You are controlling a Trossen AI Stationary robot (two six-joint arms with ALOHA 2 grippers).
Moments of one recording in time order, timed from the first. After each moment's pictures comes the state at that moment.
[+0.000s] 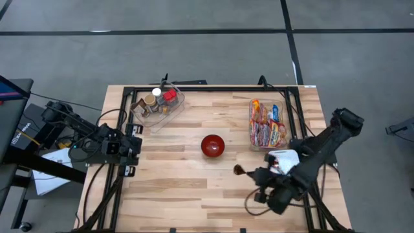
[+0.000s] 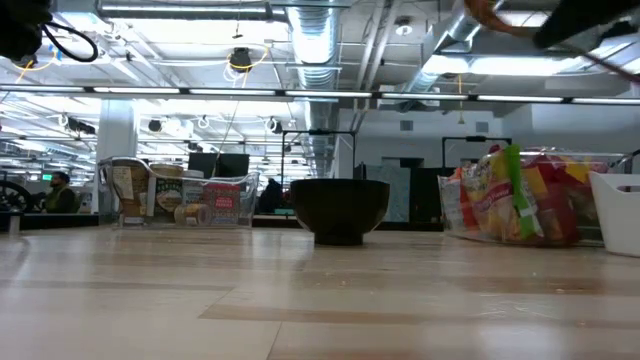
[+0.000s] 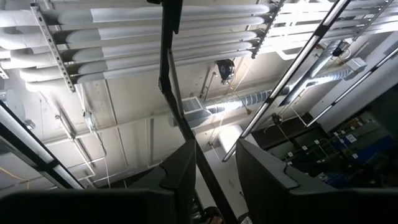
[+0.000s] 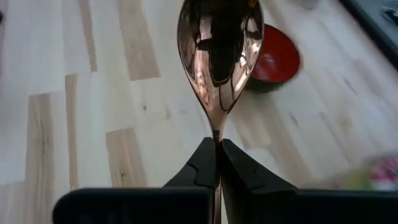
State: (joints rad) left arm -0.37 0.92 0.24 1.54 0.20 0.42; right arm 0.82 1.50 1.12 -0.85 0.80 0.91
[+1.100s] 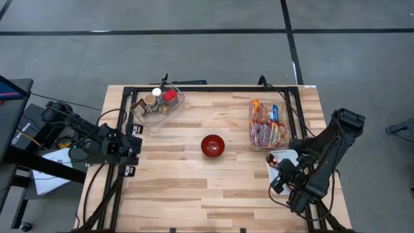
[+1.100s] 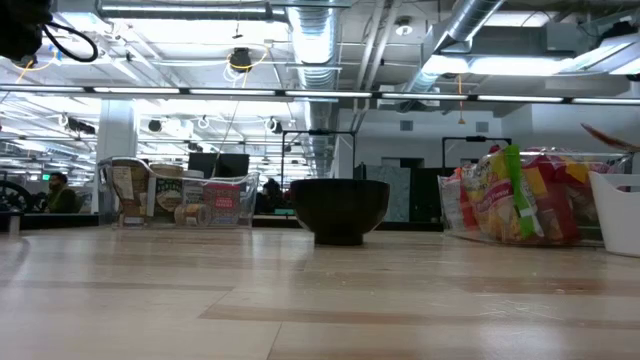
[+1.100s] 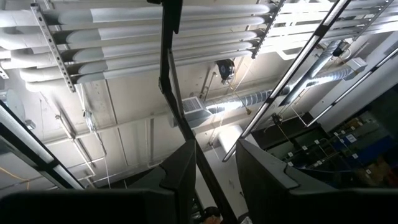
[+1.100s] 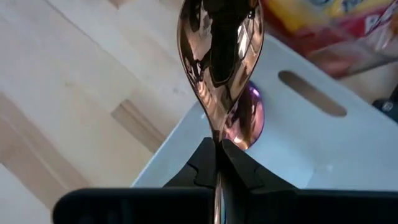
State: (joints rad) left arm -0.37 0.92 0.24 1.54 0.19 0.42; right arm 1.06 1.49 0.92 -1.29 0.52 1.97
